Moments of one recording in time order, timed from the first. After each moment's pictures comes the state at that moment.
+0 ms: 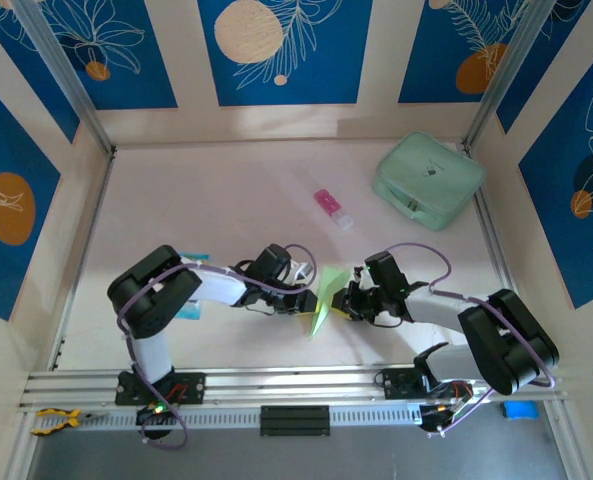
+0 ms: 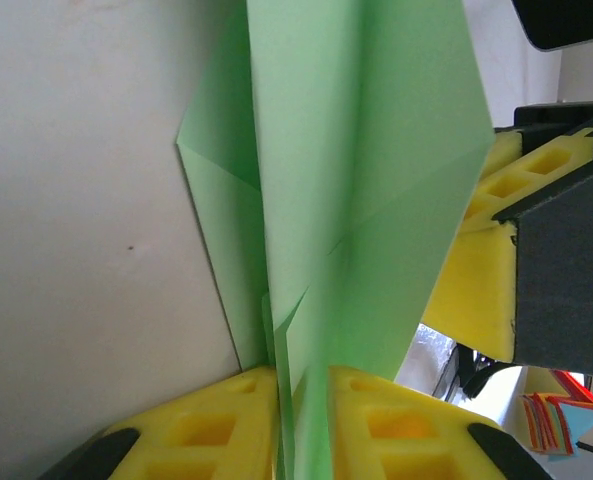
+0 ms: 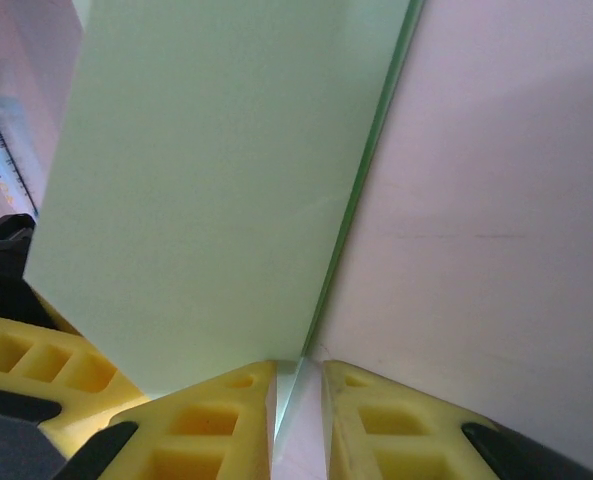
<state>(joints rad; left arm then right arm) -0.84 1.82 0.76 0.22 0.68 -0.79 0.48 1.31 0.34 -0.02 -0.59 0.96</state>
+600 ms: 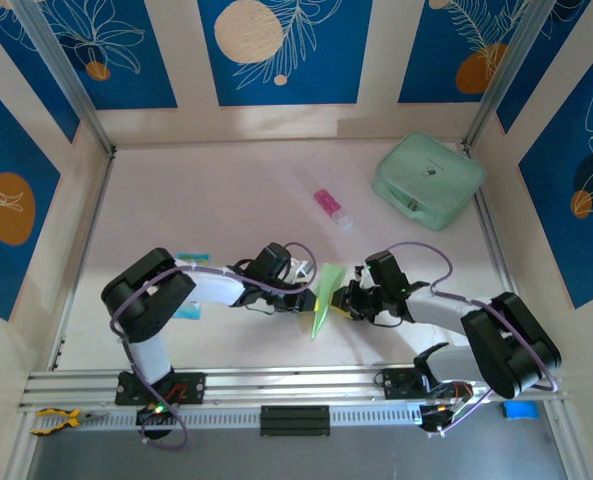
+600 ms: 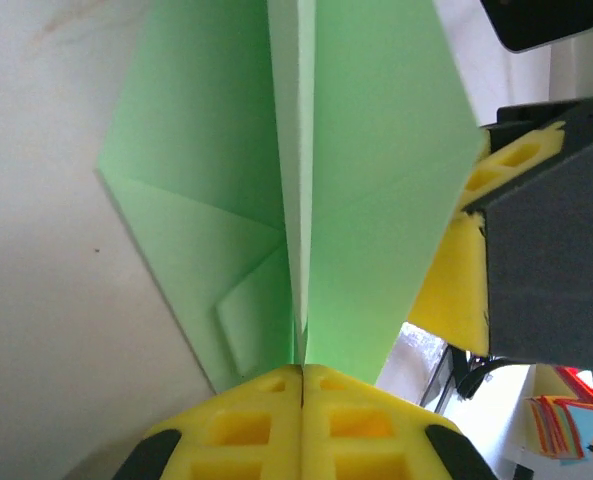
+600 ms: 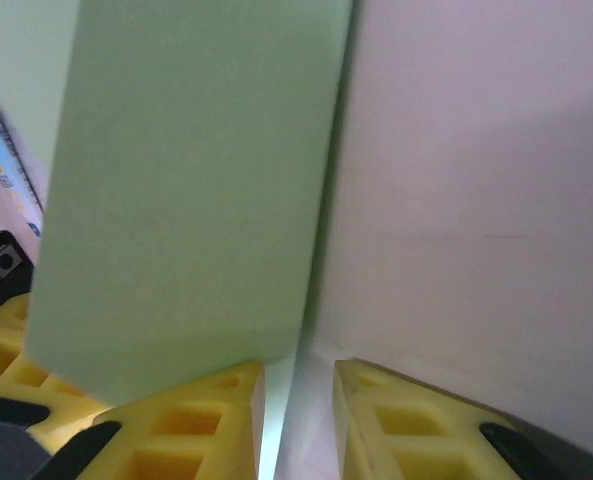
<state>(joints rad) -0.85 1.75 0.76 0.17 0.63 -0.76 0.48 1.28 0.35 -0.04 -0.57 0.97</state>
